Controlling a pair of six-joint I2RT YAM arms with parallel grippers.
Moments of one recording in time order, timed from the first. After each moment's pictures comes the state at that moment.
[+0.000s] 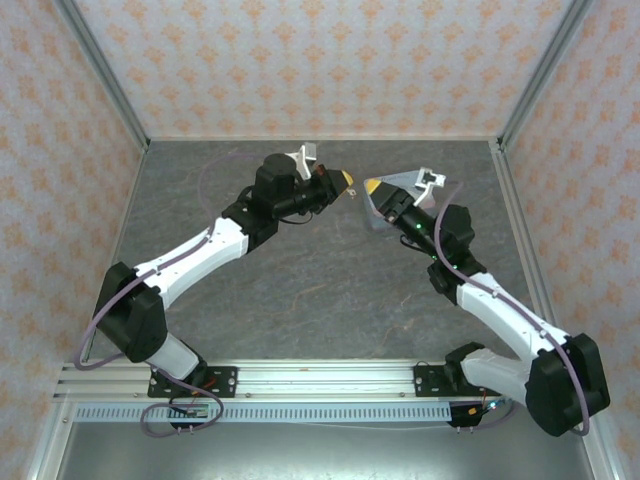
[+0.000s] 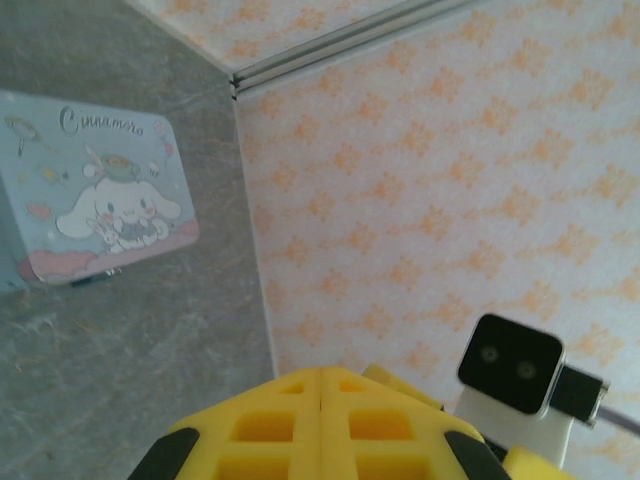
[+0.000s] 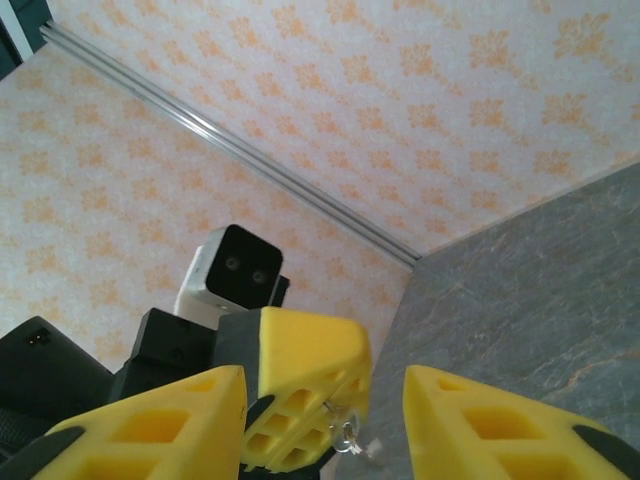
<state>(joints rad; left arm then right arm) -0.59 1.54 1.25 0.05 0.34 -1.11 0.40 1.07 0.64 0.55 -0.36 1.01</state>
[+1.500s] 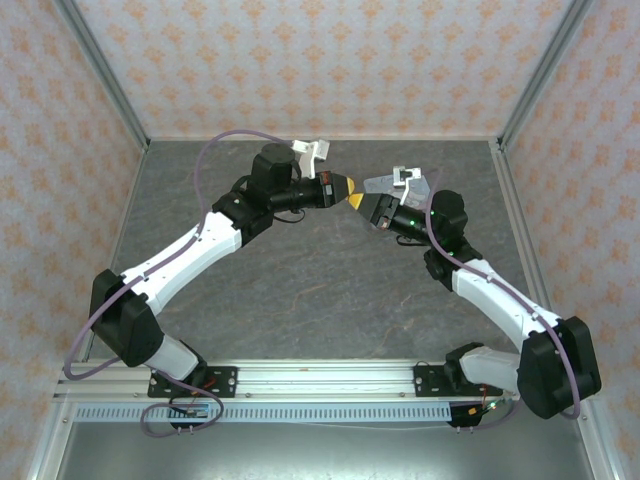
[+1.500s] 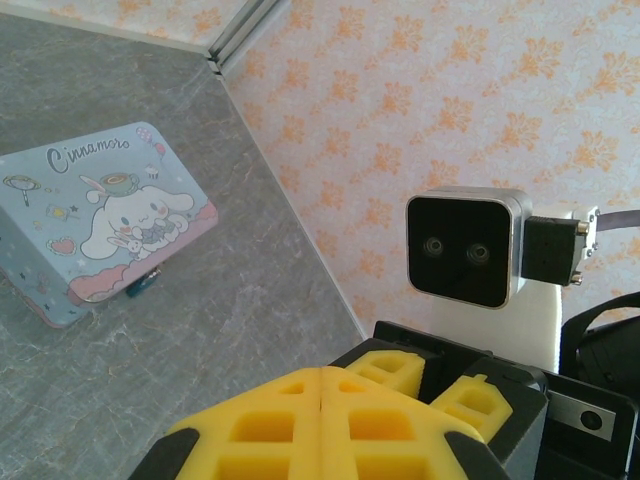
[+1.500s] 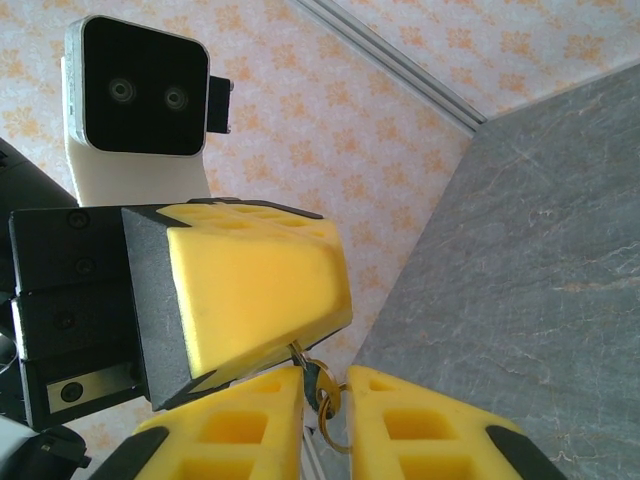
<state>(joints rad) -0.59 1.51 1.35 -0.15 0.45 -0.71 0.39 1.18 0.72 0.49 -0.73 0.97</state>
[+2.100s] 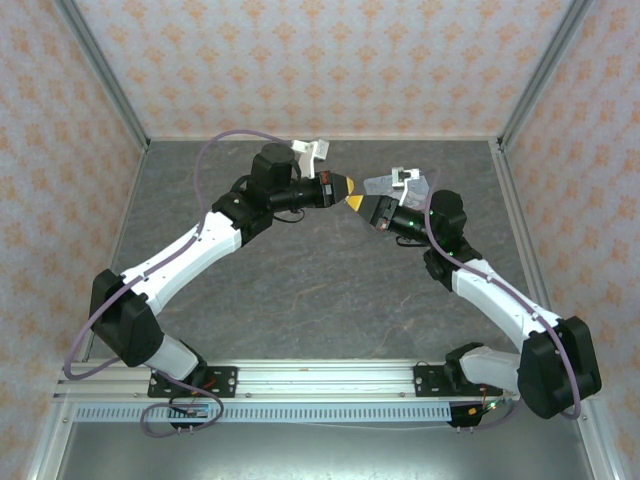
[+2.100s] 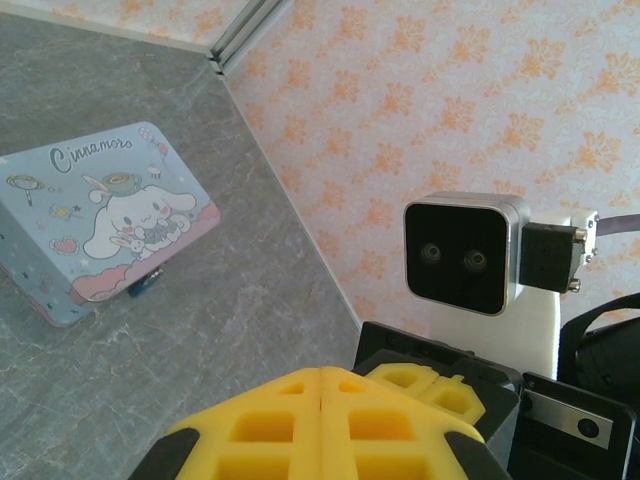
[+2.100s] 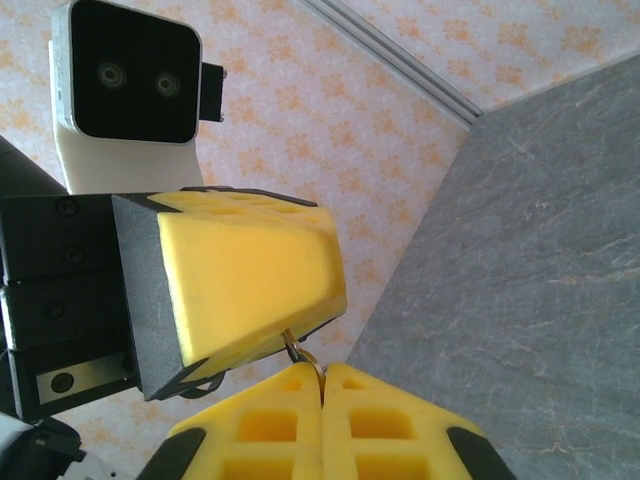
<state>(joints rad) -0.59 1.51 1.35 -0.16 0.45 -0.71 0.39 1.18 0.73 0.46 -0.73 0.96</state>
